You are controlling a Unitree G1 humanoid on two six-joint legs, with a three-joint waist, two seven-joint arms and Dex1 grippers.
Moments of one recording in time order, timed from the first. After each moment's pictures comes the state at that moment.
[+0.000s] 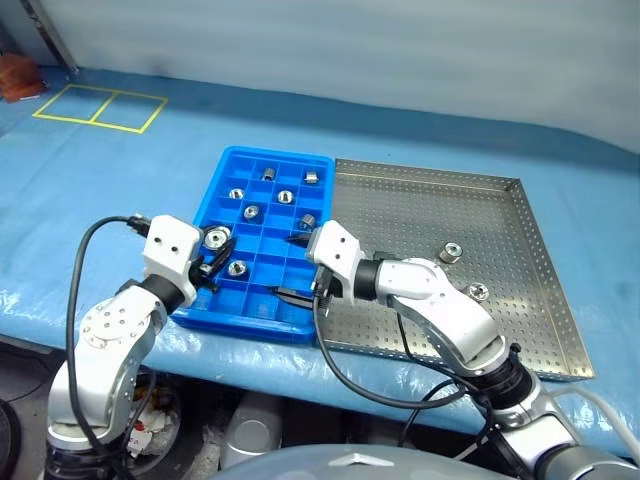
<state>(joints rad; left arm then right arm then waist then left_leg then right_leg) 0.07 0.43 0.15 -0.72 -0.24 0.78 -0.35 -0.39 -0.37 0.46 -0.43 0.24 0.62 0.65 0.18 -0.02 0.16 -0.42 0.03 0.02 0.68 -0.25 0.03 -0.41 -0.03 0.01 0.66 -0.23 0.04</state>
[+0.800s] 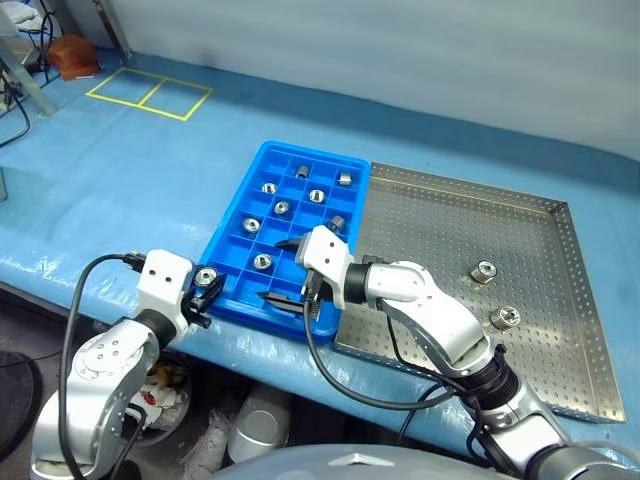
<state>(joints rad) 0.20 0.45 0.18 -0.76 -0.31 0.89 -0.33 -0.38 -0.32 0.47 -0.41 0.21 0.61 0.65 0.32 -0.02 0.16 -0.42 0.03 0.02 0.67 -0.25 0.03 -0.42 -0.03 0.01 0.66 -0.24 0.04</state>
